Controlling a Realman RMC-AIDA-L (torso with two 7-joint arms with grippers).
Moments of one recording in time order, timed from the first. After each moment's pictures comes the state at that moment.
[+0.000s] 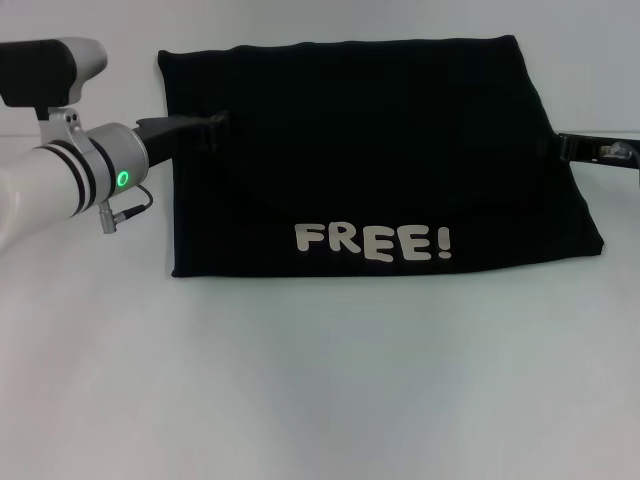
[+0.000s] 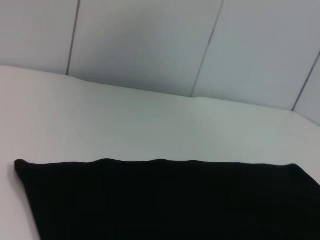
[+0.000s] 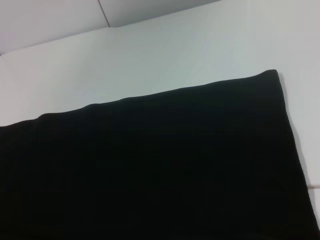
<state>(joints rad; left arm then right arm) -0.91 -2.12 0.31 0.36 2.04 0.64 -1.48 0.89 1.96 -0.44 -0.32 -2.33 -0.67 1.96</state>
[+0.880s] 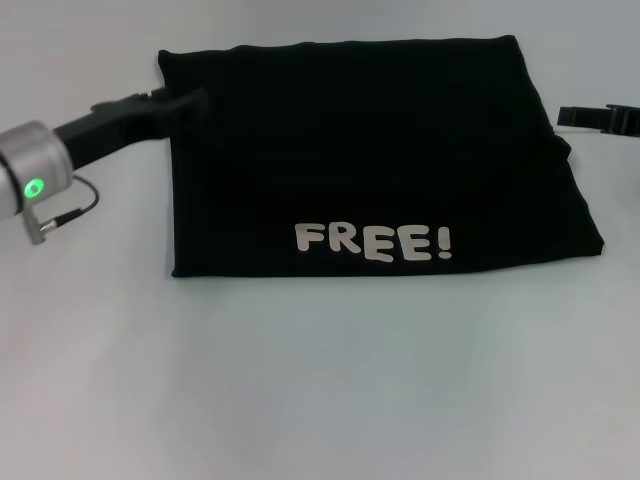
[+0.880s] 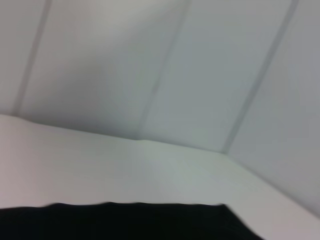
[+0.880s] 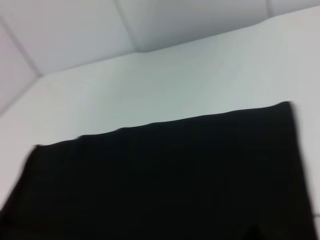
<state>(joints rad) -0.73 -2.11 0.33 0.60 1.99 1.09 -1.57 0.79 1.96 -0.46 -0.62 -2.30 -1.01 2.05</state>
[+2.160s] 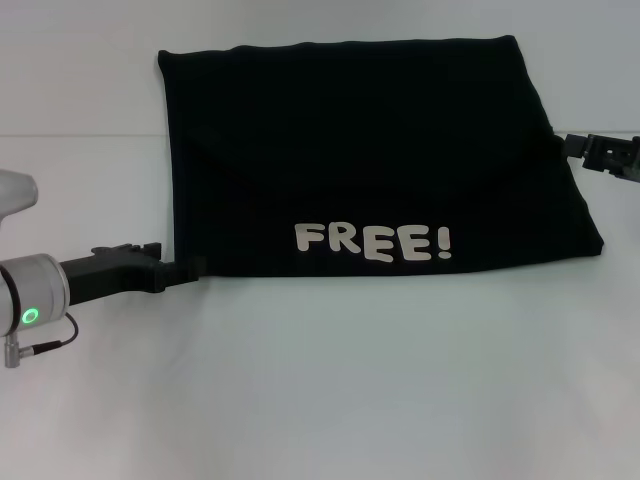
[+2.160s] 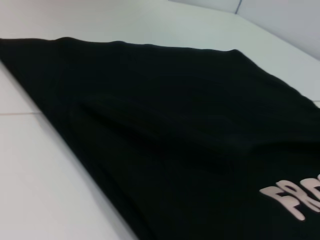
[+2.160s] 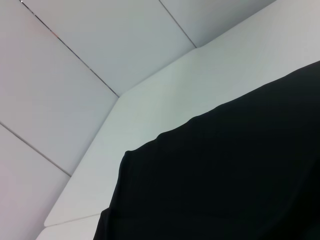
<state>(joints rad) -0.58 -2.15 0.50 0.64 2.23 1.06 -1.65 0.64 1.96 -0.46 -0.63 -2.08 -1.28 2.11</state>
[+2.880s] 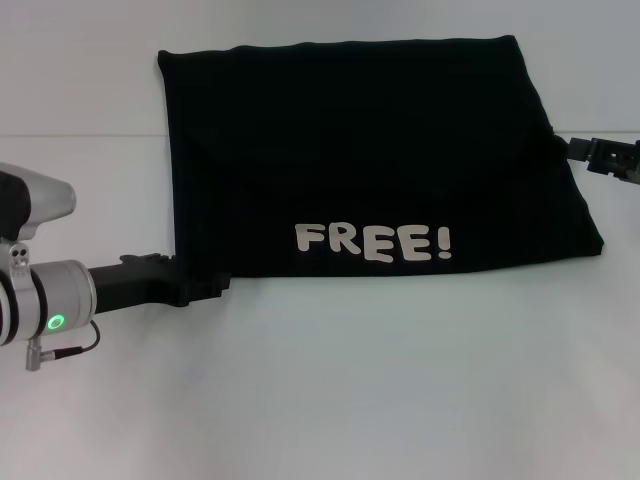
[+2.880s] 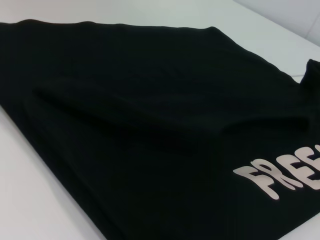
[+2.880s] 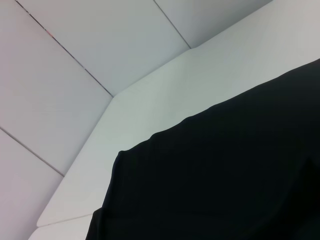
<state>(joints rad) -0.59 -2.16 0.59 0.64 2.23 1.04 -1.65 0.63 1.96 -0.46 -0.63 -2.09 -1.27 2.10</state>
